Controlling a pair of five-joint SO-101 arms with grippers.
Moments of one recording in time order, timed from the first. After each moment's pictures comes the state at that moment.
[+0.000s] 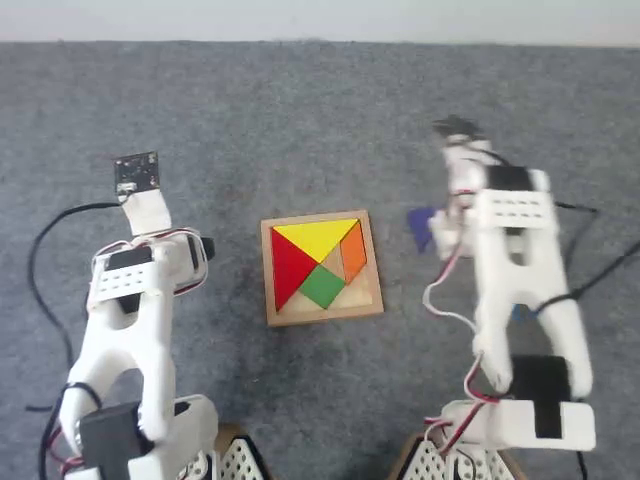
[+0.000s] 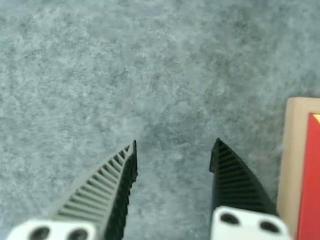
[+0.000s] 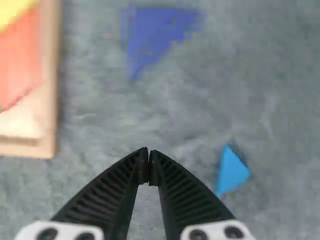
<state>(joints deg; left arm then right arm) -19.0 -17.5 55.8 39.7 4.5 -2.2 -3.8 17.3 76.5 14.6</state>
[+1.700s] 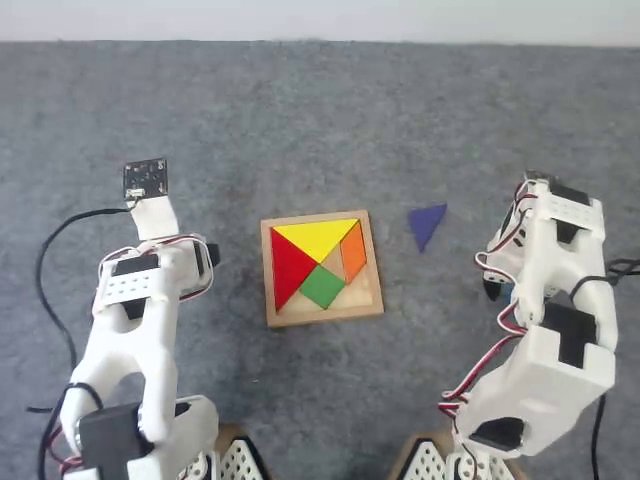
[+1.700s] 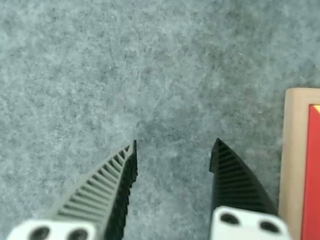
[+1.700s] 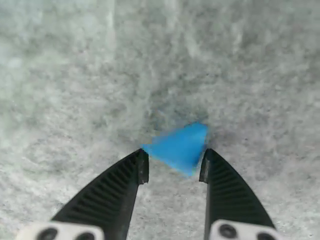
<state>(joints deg) -18.3 -17.5 59.1 36.0 4.0 14.8 14.9 16.5 75.0 3.8</state>
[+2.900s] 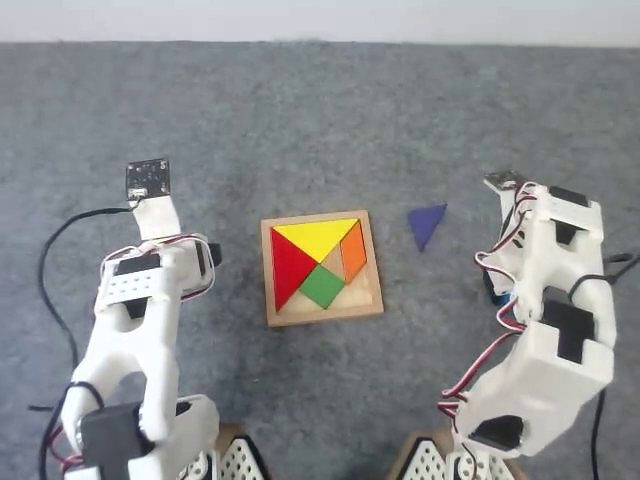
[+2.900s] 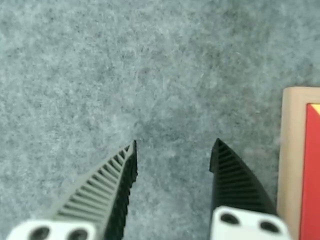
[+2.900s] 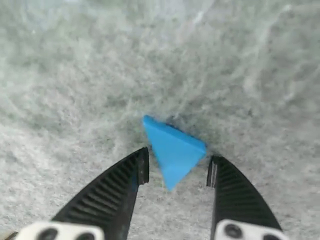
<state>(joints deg) -17.9 -17.5 59.1 36.0 4.0 14.8 16.9 16.5 73.1 33.0</state>
